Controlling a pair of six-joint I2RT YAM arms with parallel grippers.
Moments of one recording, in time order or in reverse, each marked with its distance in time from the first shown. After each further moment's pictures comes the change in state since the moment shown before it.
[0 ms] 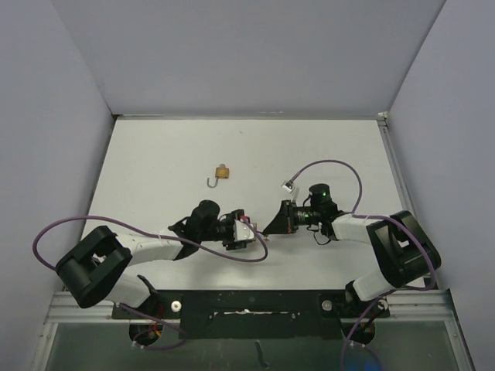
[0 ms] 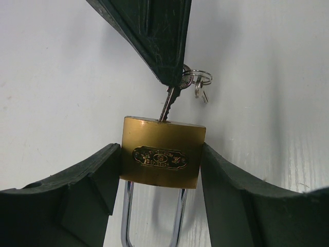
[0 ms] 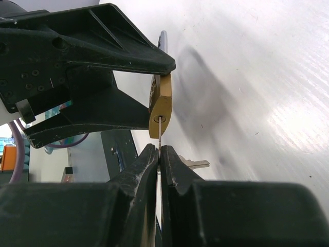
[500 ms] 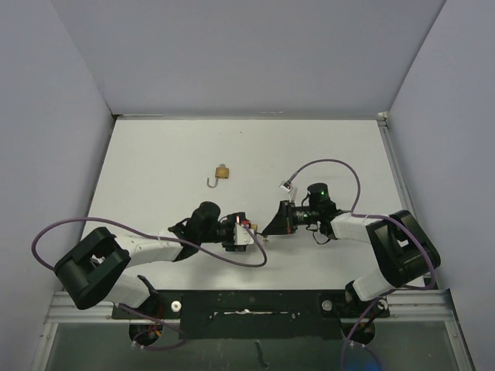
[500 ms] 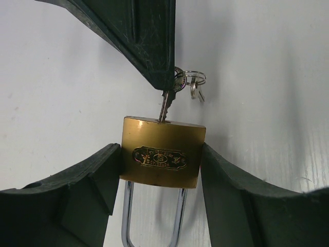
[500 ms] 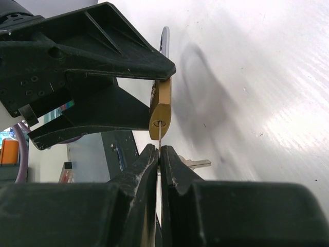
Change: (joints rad) left arm -0.016 -0.011 -0.007 -0.013 -0.001 0.079; right arm 0.011 0.005 0.018 -0.032 -0.008 -0.023
